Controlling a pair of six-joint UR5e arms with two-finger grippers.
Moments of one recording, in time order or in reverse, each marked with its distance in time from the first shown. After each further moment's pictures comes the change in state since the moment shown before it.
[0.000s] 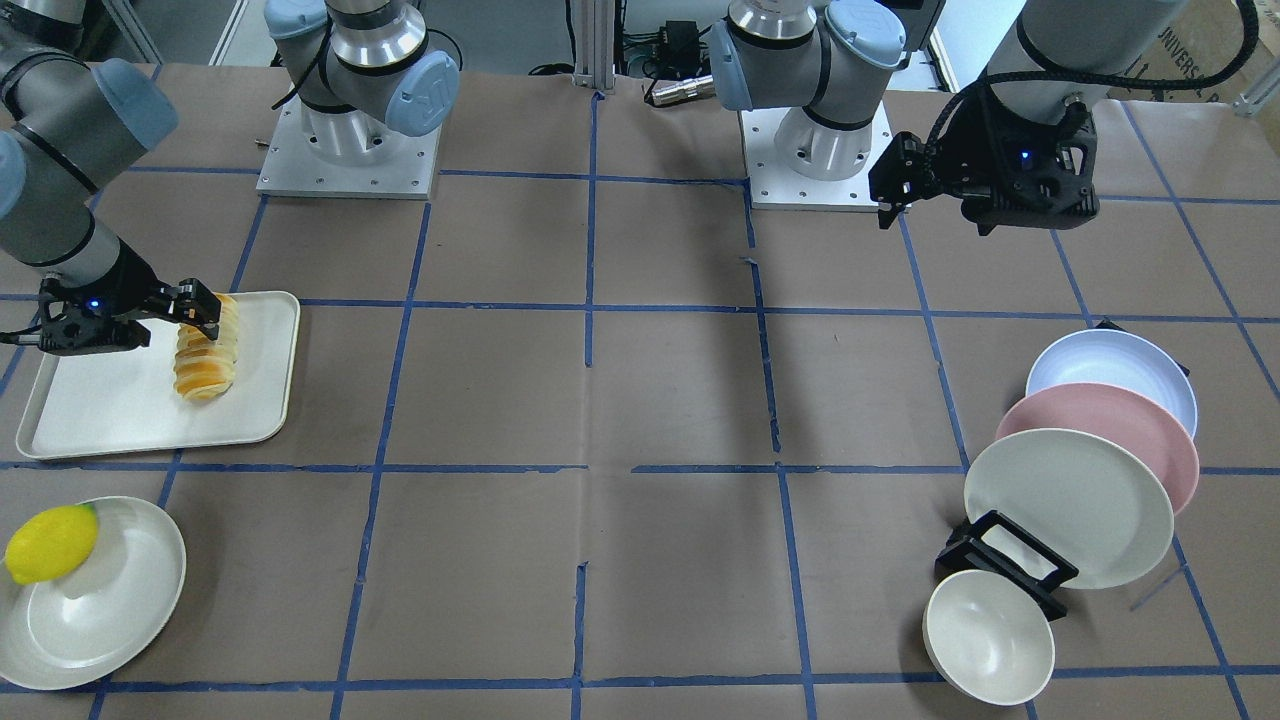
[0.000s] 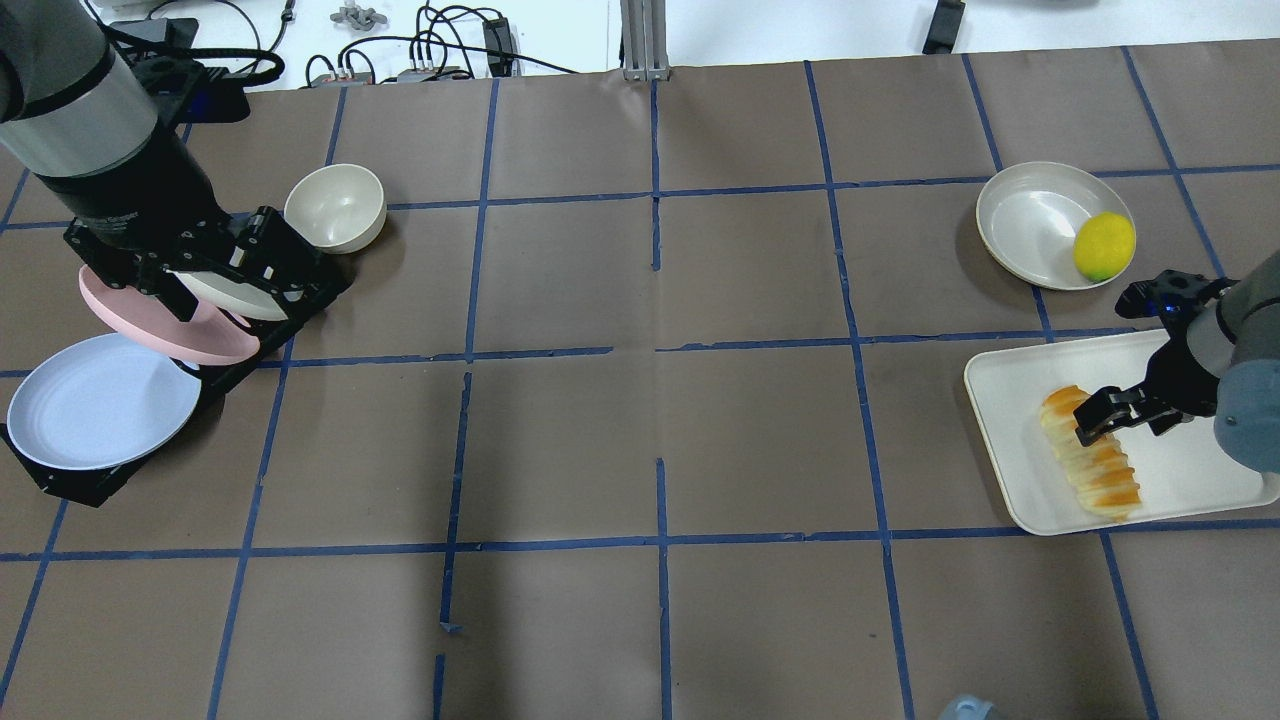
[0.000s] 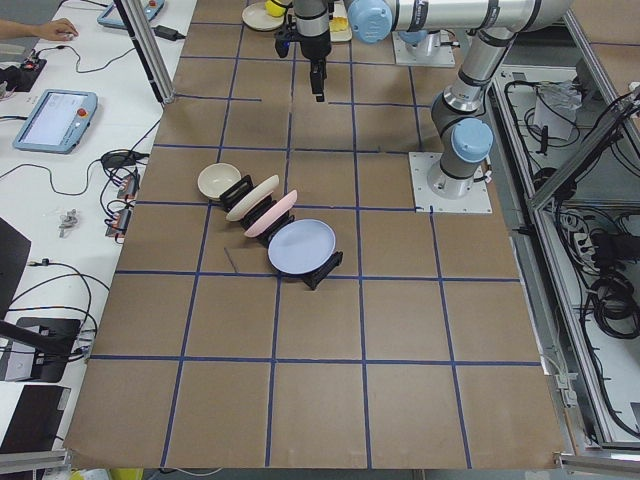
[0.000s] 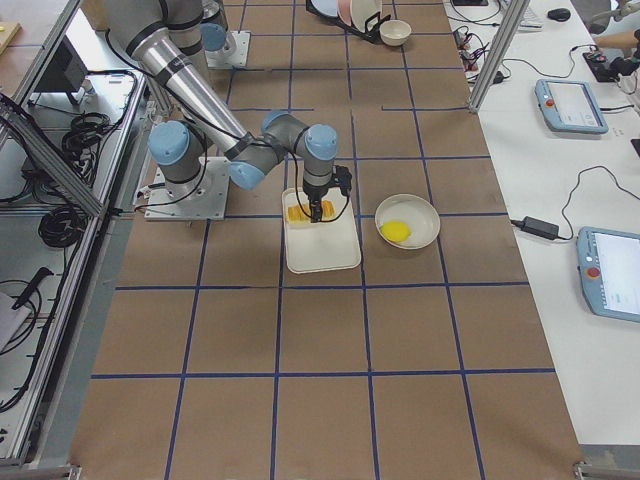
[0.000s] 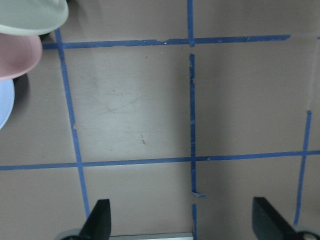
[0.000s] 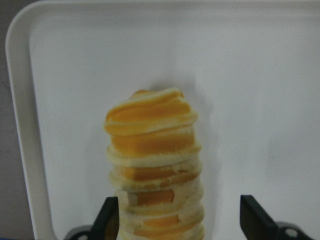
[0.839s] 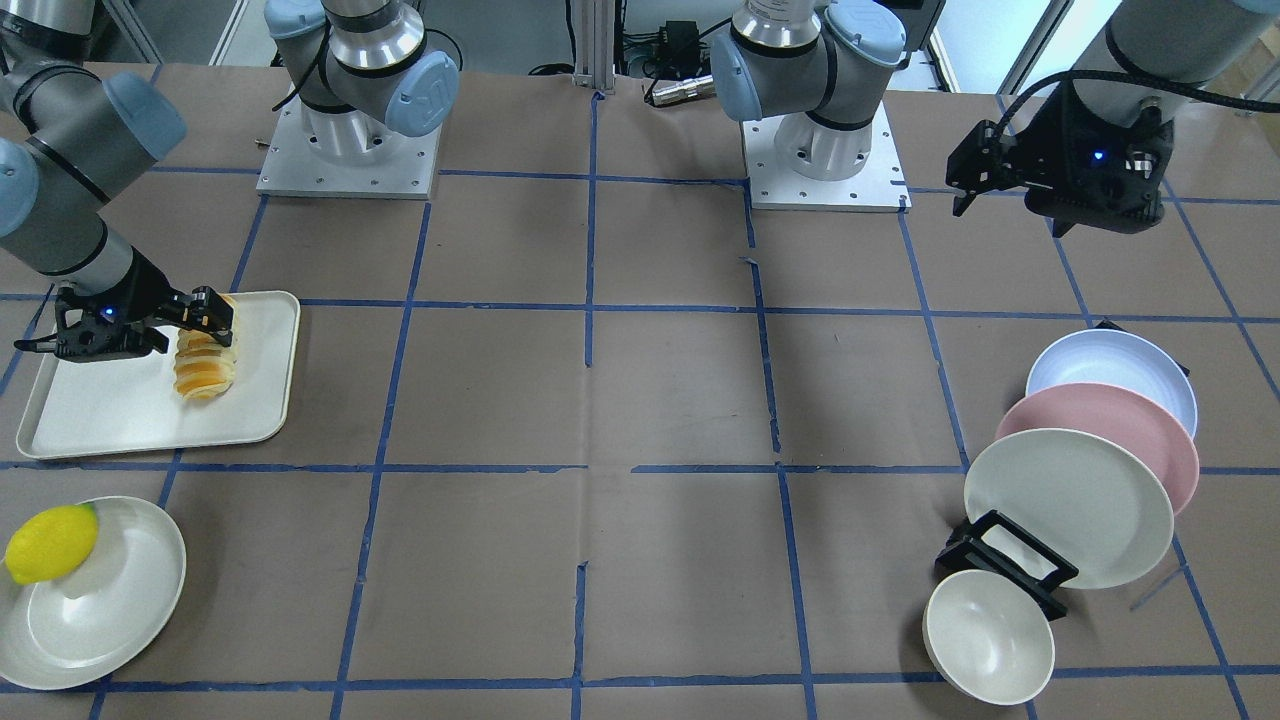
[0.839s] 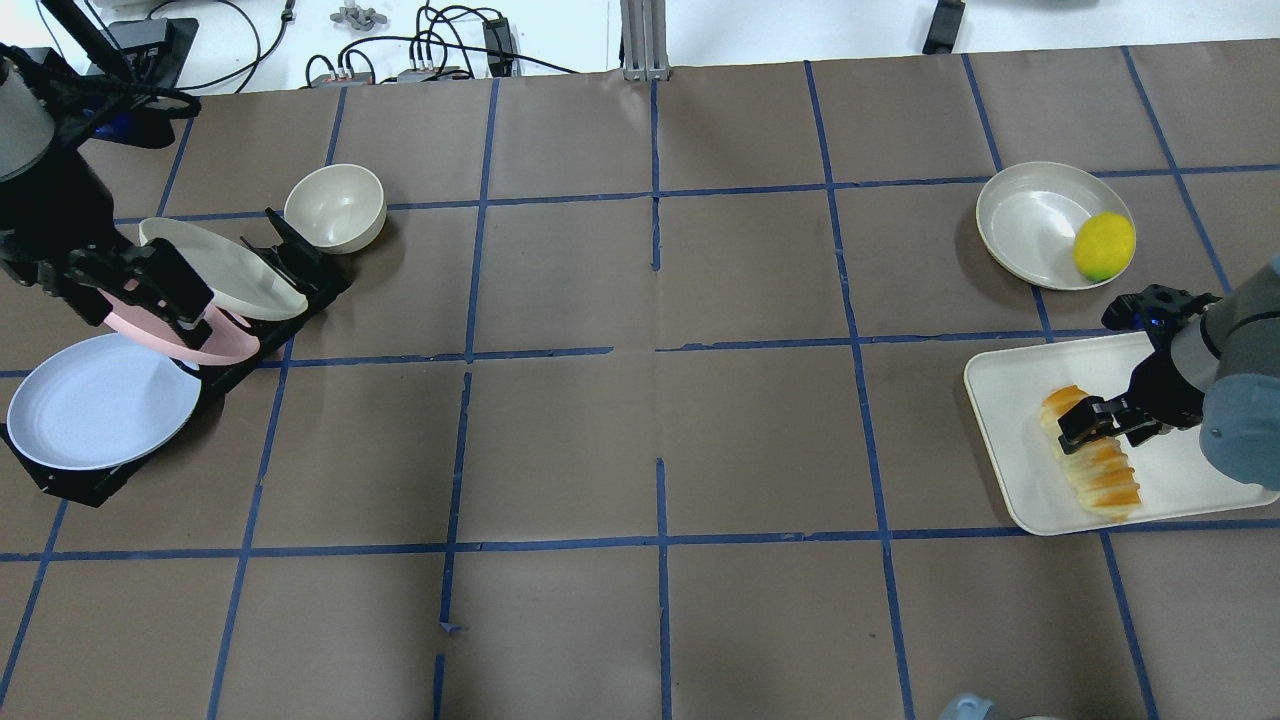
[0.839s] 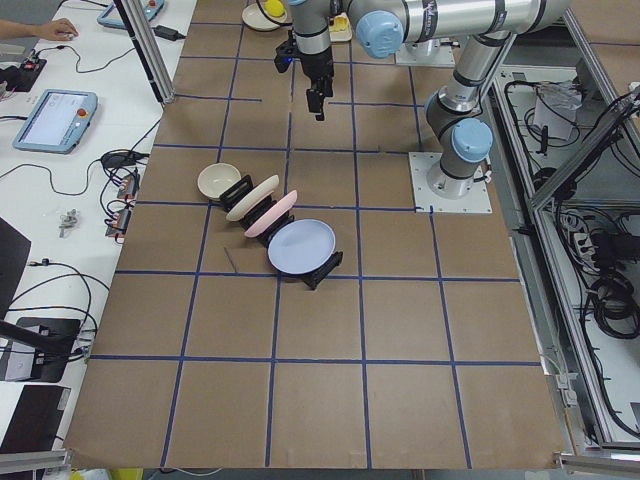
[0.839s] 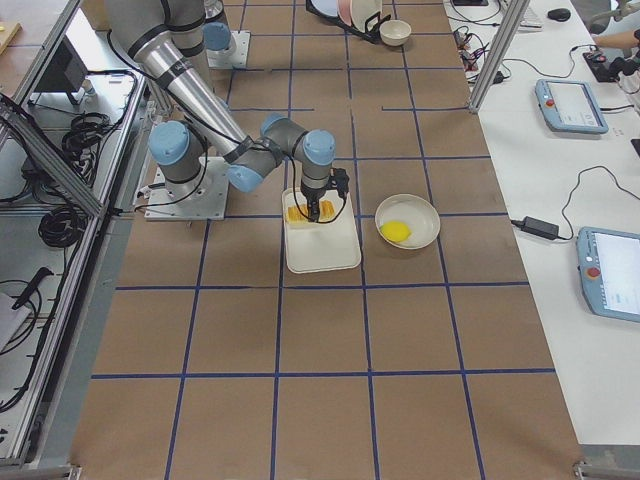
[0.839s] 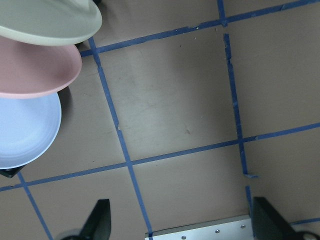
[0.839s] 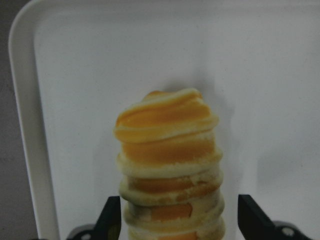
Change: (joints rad) left arm 0.154 0.011 -0.013 -0.014 0.092 0.389; right arm -0.004 0.038 0.017 -0.053 0.031 0.008
